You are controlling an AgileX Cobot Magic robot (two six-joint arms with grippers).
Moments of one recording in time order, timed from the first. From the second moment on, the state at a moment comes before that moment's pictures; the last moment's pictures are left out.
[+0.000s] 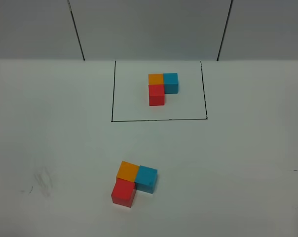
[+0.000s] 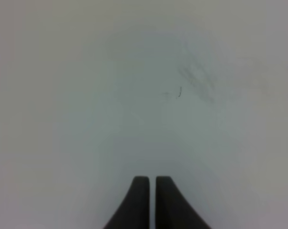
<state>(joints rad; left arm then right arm) 0.01 0.19 -0.51 0.04 1.07 -0.01 0.04 0.00 -0.10 -0.10 -0.24 0.13</state>
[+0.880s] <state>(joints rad) 0.01 0.19 -0.51 0.04 1.07 -0.01 0.04 -0.01 -0.42 -0.12 0.55 0.15</state>
